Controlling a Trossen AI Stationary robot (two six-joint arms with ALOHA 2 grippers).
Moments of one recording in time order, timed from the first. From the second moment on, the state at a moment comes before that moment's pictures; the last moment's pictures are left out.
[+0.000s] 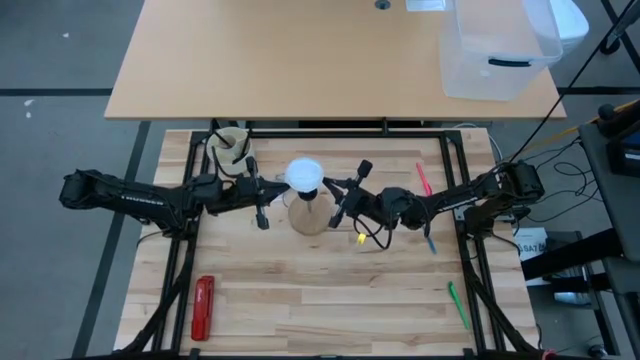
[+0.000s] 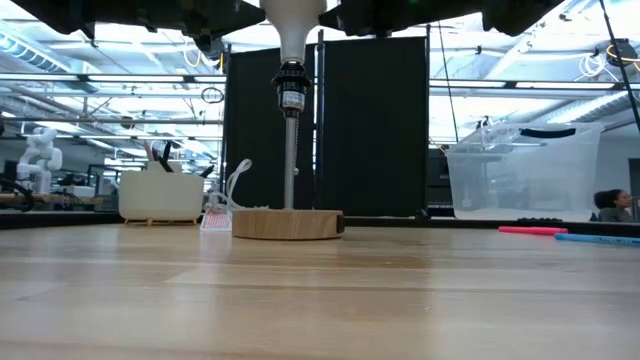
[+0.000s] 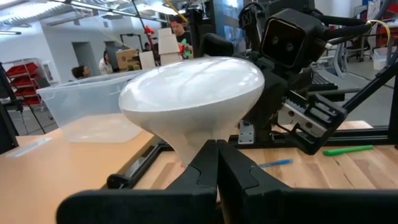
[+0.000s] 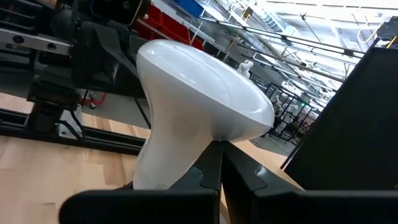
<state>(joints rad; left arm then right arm) 0.01 0.97 0.49 0.57 -0.19 0.18 0.11 1.58 0.82 0.85 0.62 -0.56</state>
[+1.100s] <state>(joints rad) -0.01 0.97 0.49 0.51 -0.16 0.16 0.07 1.58 0.82 0.79 0.65 -0.67</state>
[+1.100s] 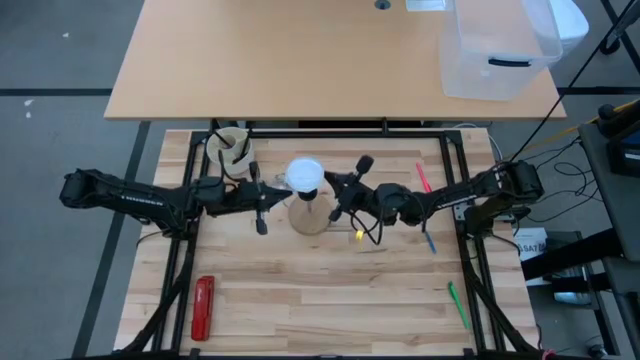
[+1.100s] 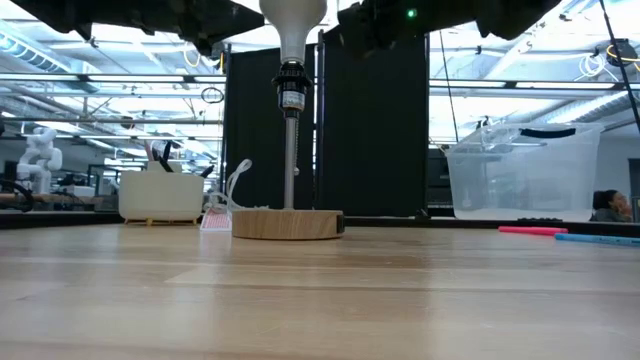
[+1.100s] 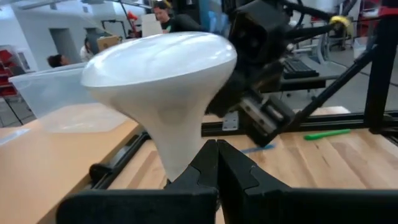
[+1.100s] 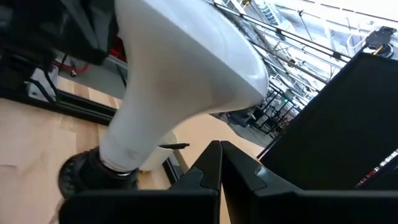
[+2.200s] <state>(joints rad) 0.00 0.96 0.49 0.62 -0.19 0.19 0.05 1.58 0.82 0.93 0.65 -0.80</state>
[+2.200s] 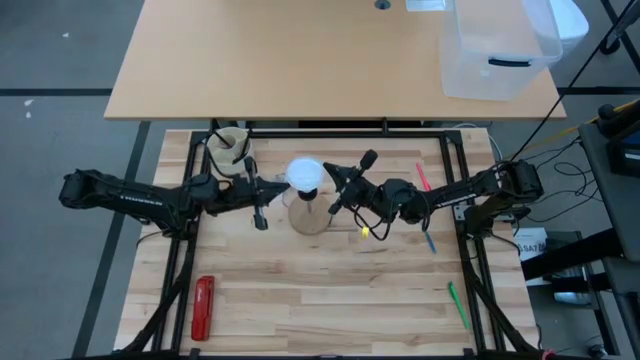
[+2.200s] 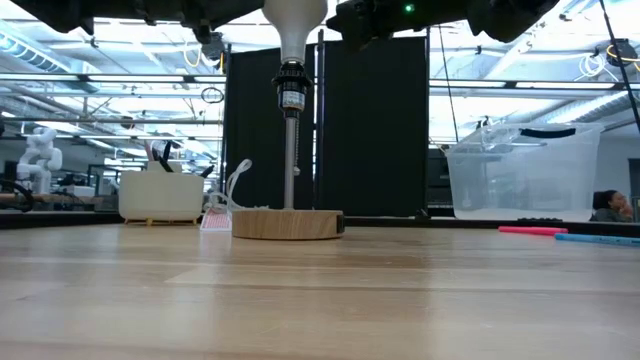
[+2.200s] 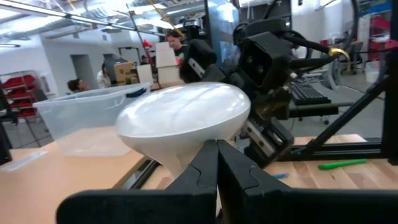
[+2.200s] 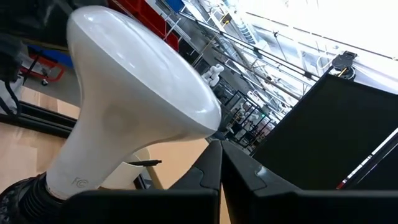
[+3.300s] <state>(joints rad) 0.05 0.96 0.49 0.57 -0.20 0.16 0.14 1.58 0.82 0.91 0.70 -0.82</state>
